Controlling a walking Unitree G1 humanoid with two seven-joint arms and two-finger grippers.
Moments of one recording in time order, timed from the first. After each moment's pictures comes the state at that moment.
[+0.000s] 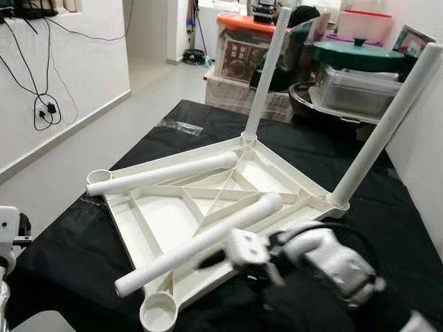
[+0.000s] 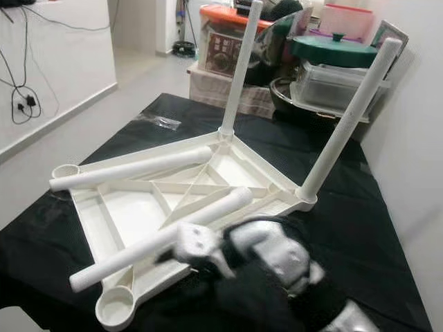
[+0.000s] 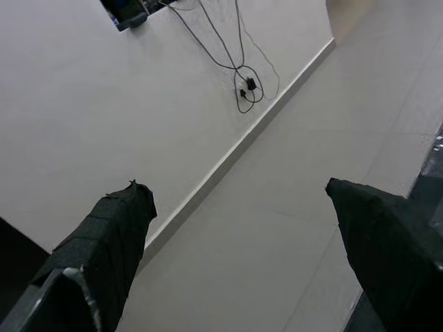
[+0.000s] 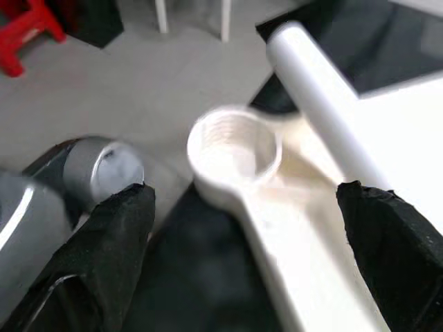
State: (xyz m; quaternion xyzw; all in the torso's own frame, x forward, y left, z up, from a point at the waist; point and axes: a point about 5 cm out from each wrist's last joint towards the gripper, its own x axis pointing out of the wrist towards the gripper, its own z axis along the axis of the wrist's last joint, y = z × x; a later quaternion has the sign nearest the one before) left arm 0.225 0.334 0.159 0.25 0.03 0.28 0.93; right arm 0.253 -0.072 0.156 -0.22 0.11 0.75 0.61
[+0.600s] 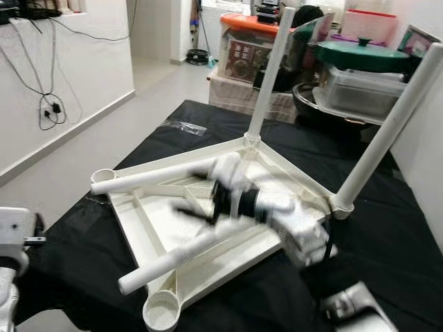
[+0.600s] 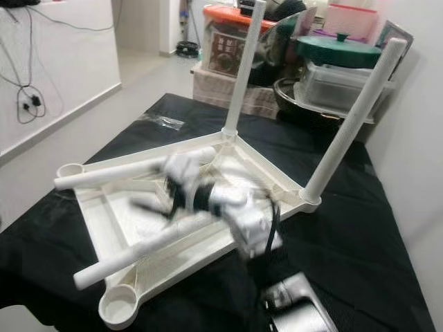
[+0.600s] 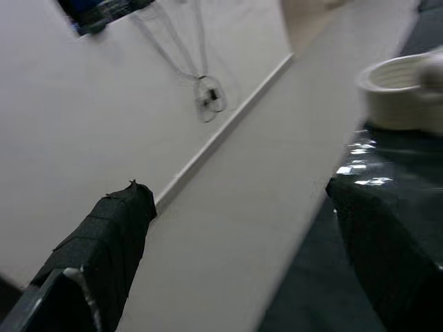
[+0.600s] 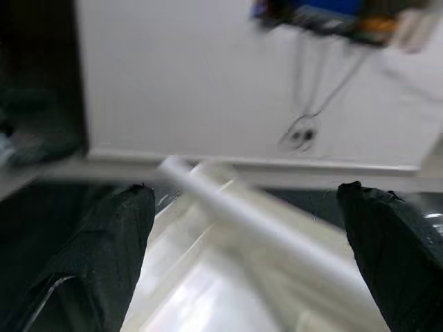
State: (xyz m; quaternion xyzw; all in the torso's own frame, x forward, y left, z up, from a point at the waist) left arm 0.224 0.299 0.147 0.23 0.02 0.19 0.96; right arm 0.342 -0.061 0.220 -0.03 -0.06 0.45 0.89
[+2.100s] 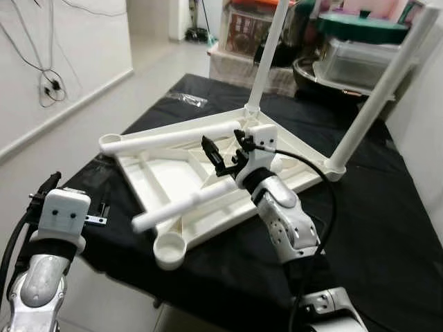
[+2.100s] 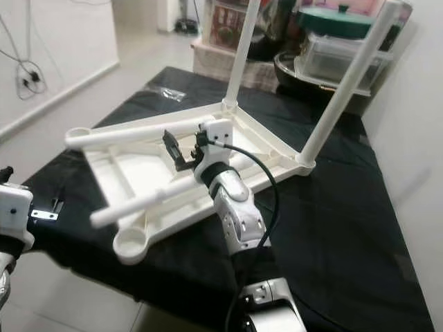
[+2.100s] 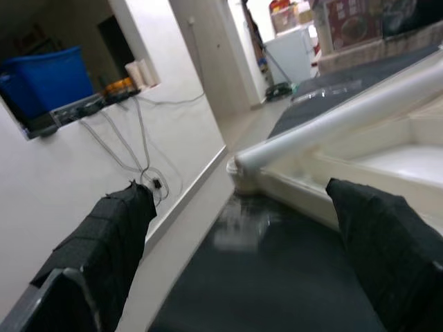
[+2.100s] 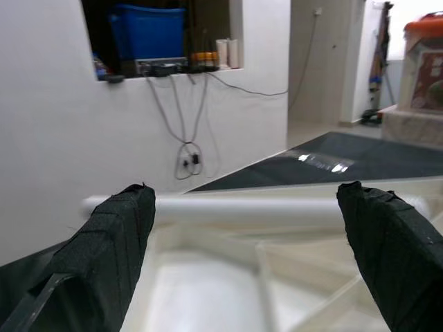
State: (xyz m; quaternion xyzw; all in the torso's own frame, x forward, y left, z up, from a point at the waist) left arm 0.225 0.226 0.184 0.21 -0.12 0.08 0.97; right arm 0.349 -0.078 0.205 0.08 -0.09 0.23 0.97
